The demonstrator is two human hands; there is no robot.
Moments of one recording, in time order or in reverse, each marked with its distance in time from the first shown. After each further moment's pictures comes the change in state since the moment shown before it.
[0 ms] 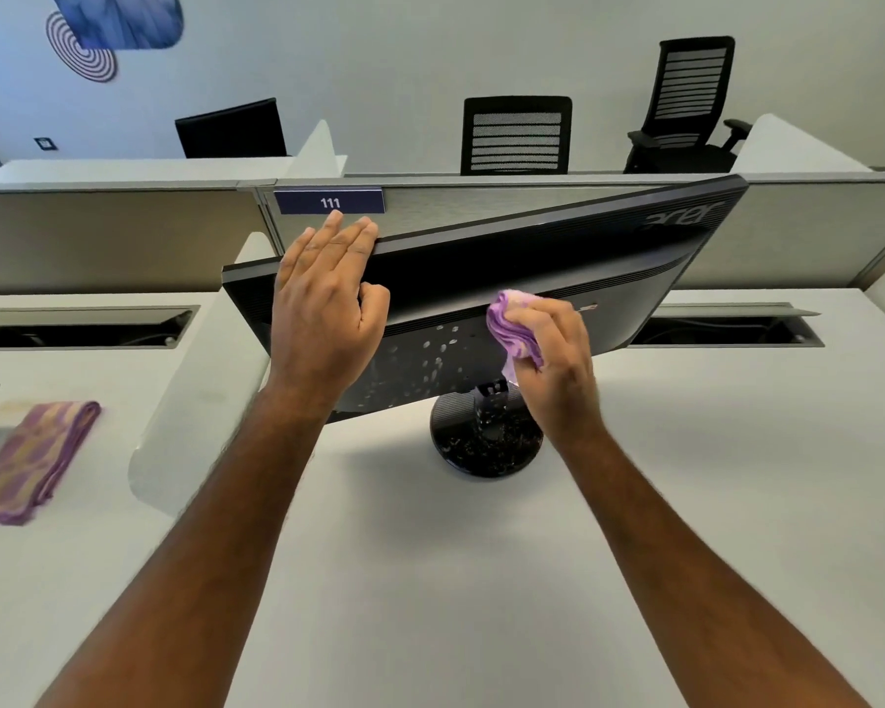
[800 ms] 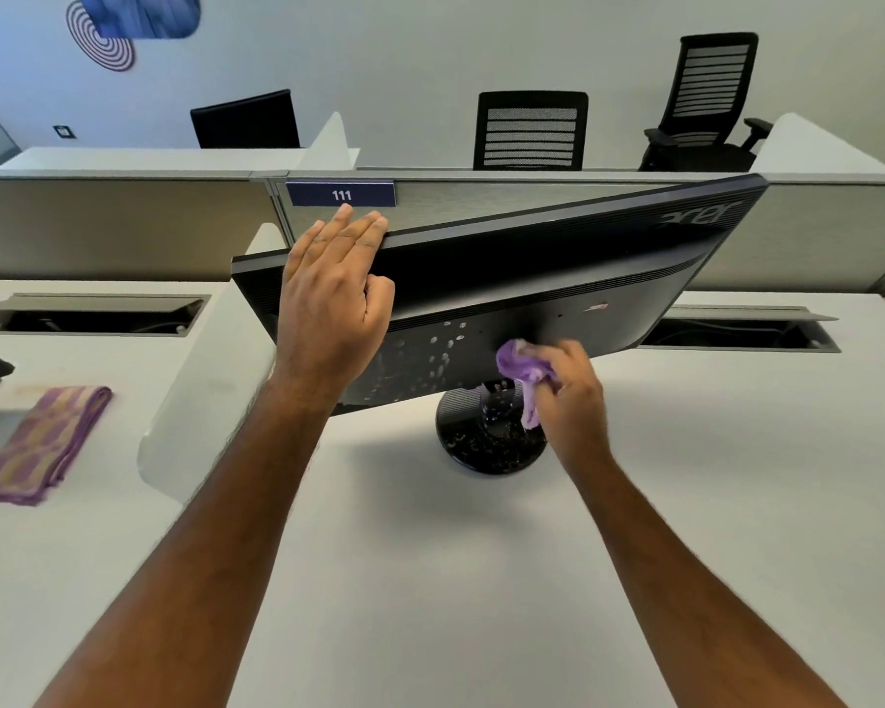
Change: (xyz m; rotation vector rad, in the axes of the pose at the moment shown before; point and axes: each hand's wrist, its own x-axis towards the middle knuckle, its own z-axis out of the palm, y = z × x) left_hand 0.000 0.000 -0.003 -0.026 -0.041 -0.032; right_hand -0.038 0.022 0.007 0.084 -0.087 0.311
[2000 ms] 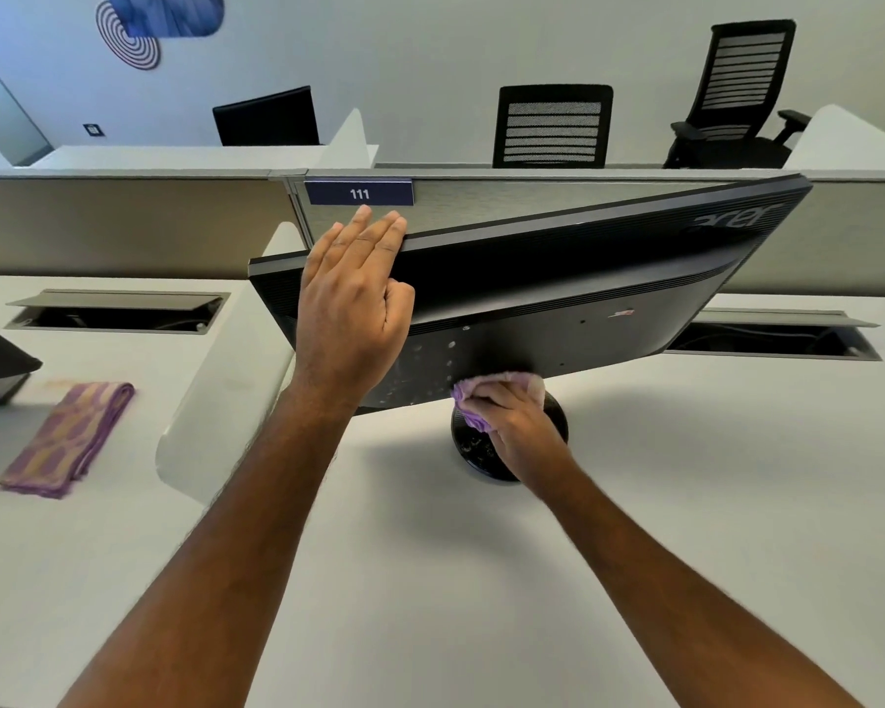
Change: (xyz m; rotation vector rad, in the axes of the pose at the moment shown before) left_hand 0.002 0.000 0.004 0.010 0.019 0.012; right_hand -0.021 0.005 0.058 -0.203 -0.419 -0.411
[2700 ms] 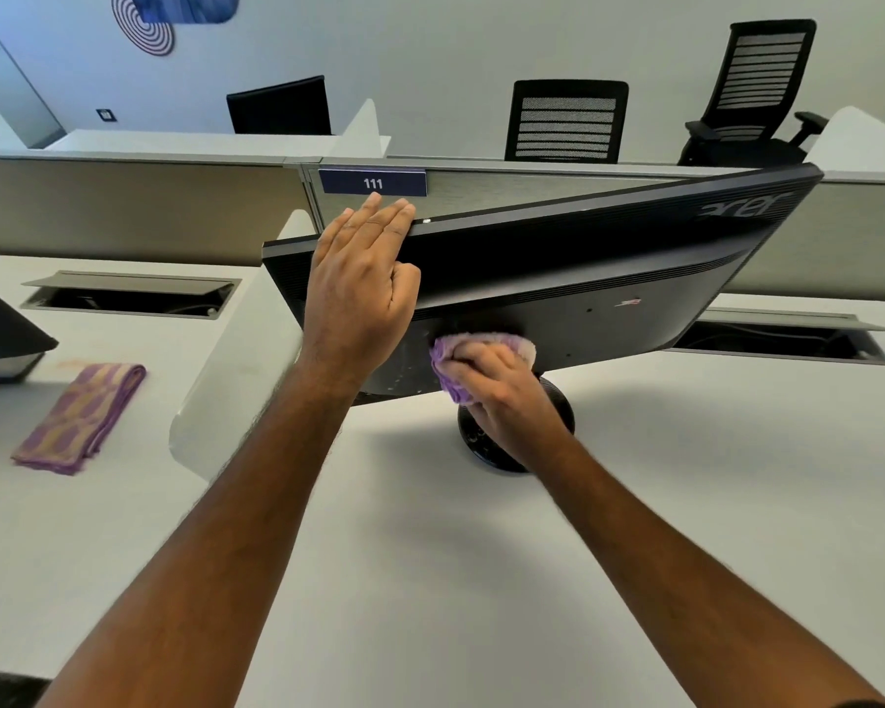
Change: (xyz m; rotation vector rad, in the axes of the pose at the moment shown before) left_hand 0.000 -0.009 -0.002 -0.023 -0.032 -0.027; right_hand 0.036 -0.030 -0.021 -0.095 0.080 -0.209
